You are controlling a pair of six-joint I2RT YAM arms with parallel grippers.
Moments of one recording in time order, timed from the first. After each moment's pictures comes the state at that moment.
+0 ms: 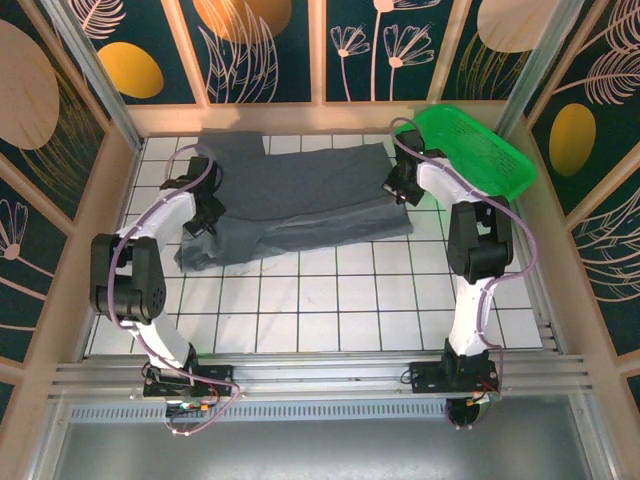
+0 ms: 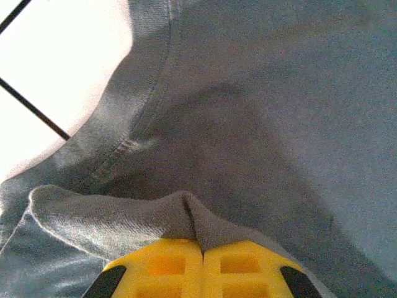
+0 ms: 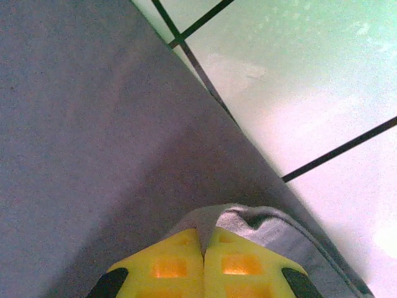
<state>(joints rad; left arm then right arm) -0.12 1.74 1.25 -0.72 -0.22 -0.85 0.24 2.05 1.64 -0.76 0.06 0.79</state>
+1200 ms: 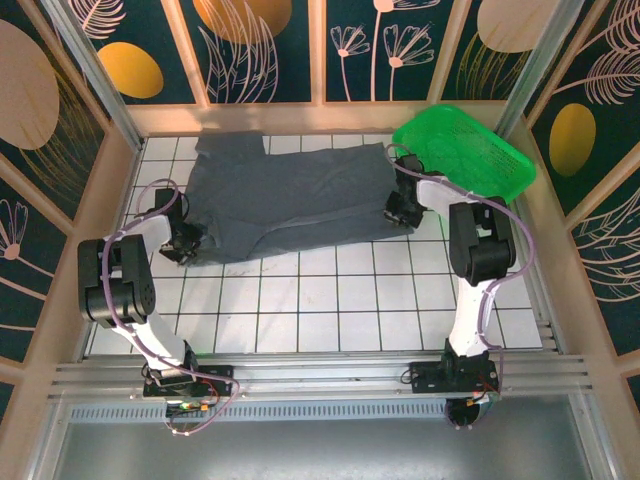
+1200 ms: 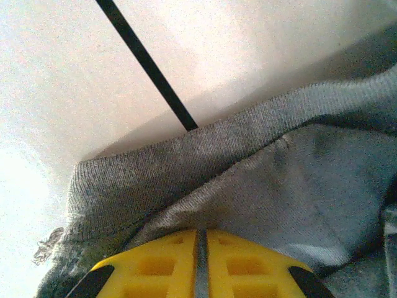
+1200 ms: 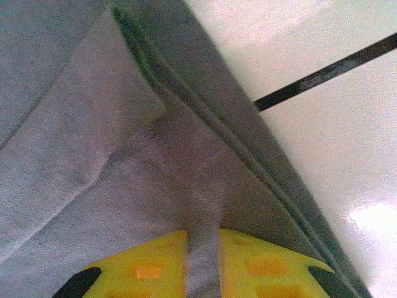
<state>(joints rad) 0.13 1.72 0.95 -0.50 0.00 -0.91 0.23 2.02 1.39 -0.65 -0.04 0.68</state>
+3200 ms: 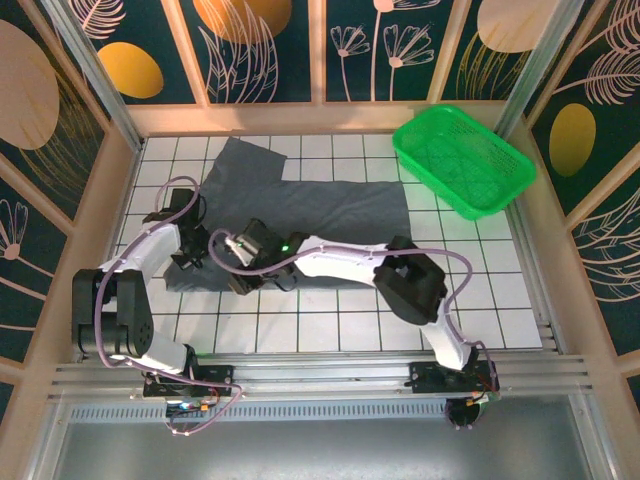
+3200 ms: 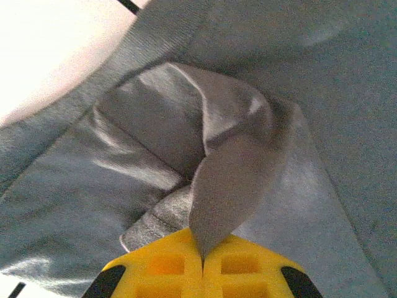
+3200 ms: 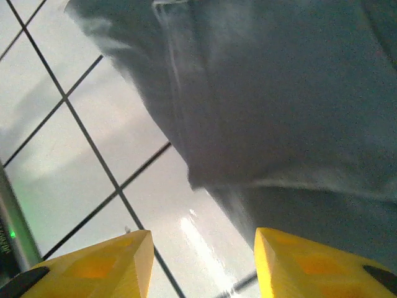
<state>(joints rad) -0.03 1.50 0.93 -0.71 -0.10 -0.73 1.13 2.13 1.64 -0.41 -0.18 0.29</state>
